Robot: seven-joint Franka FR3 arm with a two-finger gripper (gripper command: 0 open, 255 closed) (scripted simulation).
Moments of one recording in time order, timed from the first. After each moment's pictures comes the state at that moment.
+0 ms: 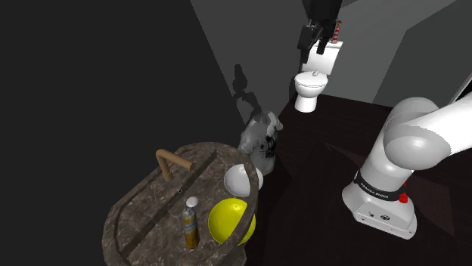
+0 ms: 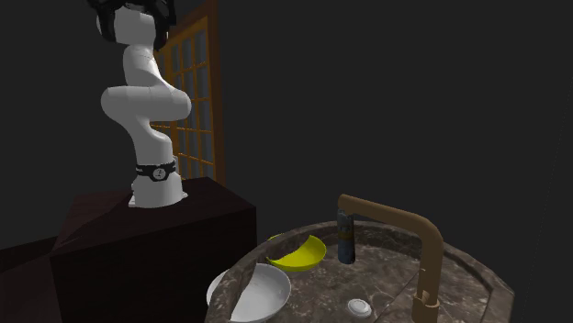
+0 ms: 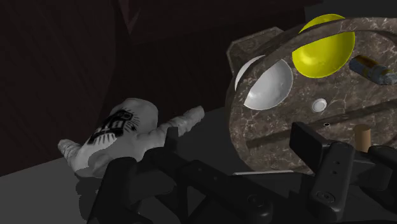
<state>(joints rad) -0.01 -0.82 -0.06 -2.33 -0.11 1.58 0.14</state>
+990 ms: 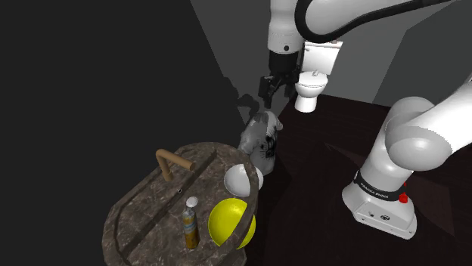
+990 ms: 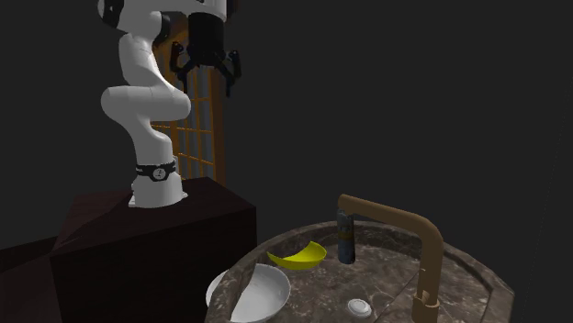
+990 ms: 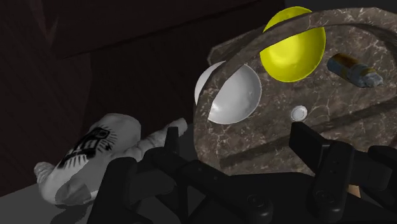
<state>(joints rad) 0.06 -0.67 0.16 -2.50 0.04 1.87 0.43</state>
